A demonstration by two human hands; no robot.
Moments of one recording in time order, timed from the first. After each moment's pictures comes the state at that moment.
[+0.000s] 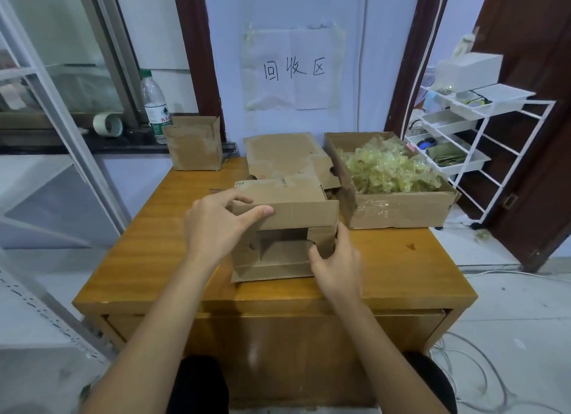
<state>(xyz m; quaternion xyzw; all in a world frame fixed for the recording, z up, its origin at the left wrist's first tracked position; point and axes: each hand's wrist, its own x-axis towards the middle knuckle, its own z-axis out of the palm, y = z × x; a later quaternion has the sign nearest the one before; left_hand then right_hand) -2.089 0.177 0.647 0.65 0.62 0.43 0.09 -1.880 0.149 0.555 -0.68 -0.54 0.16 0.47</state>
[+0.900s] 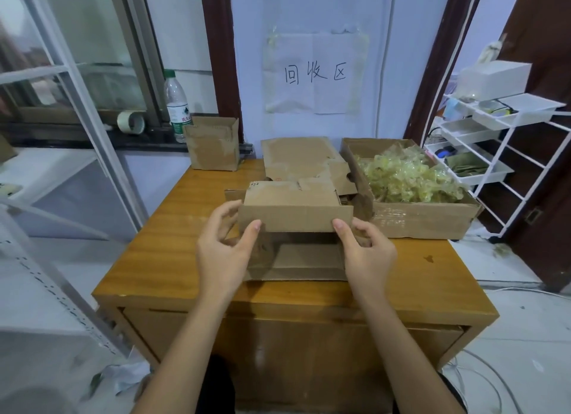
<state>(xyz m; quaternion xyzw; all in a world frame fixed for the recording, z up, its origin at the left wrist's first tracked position) -2.094 0.144 0.605 0.52 0.54 0.62 0.24 -1.872 0.154 0.581 -0.57 -0.47 0.18 0.65</state>
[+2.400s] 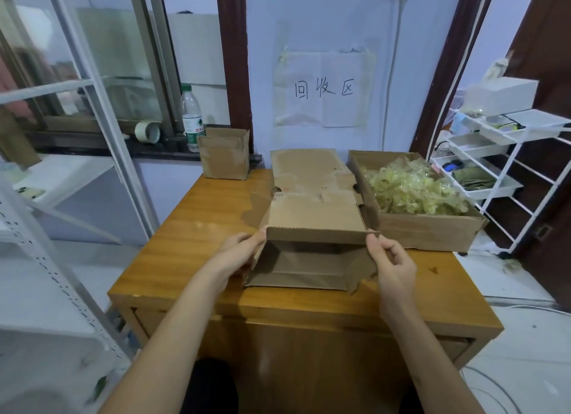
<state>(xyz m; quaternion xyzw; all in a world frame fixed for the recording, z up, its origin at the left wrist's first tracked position) -2.115 0.179 0.610 0.49 0.68 0.31 0.45 -1.837 0.142 0.580 -0.53 -0.40 0.36 0.66</state>
